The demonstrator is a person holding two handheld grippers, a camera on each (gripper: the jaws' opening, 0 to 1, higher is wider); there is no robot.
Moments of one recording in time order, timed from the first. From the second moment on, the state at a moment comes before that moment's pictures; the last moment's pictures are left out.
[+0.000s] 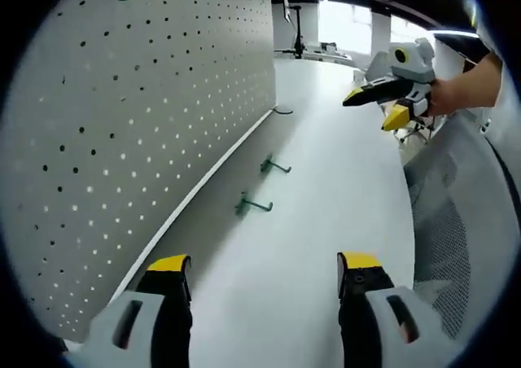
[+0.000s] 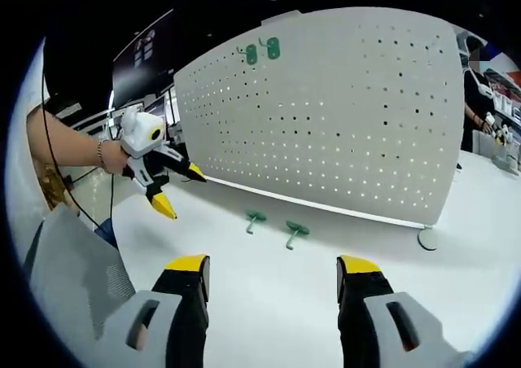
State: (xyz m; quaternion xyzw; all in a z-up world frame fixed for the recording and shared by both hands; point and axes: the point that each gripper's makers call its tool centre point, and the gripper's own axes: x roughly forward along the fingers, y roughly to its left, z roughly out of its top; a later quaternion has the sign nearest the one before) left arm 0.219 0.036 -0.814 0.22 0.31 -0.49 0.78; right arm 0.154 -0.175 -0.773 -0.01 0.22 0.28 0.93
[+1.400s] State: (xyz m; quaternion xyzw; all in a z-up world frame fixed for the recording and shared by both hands) left arm 0.257 -0.023 -0.863 0.34 0.36 -0.58 0.65; right arm 0.148 -0.175 -0.778 0.01 0.23 0.29 0.93
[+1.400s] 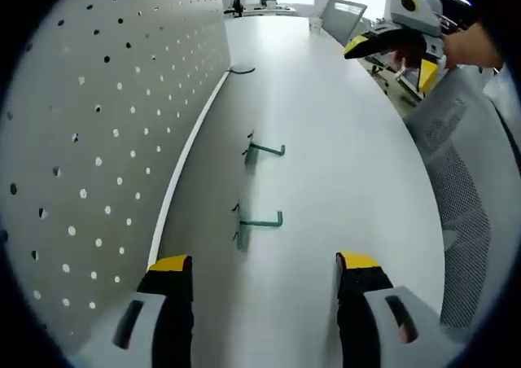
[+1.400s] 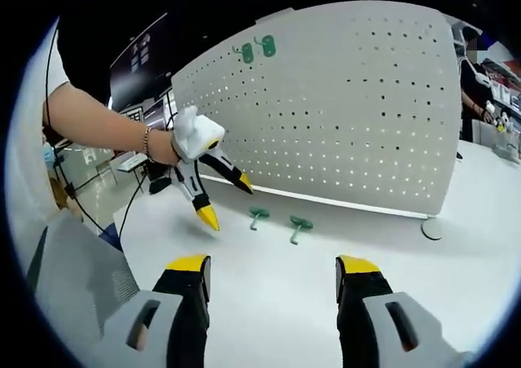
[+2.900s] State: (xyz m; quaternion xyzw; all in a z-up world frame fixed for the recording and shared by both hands) left arm 0.278 -0.041 -0.881 0.35 0.38 -0.56 0.65; right arm 0.147 -0.180 -0.776 0.02 0.23 0.28 0.93
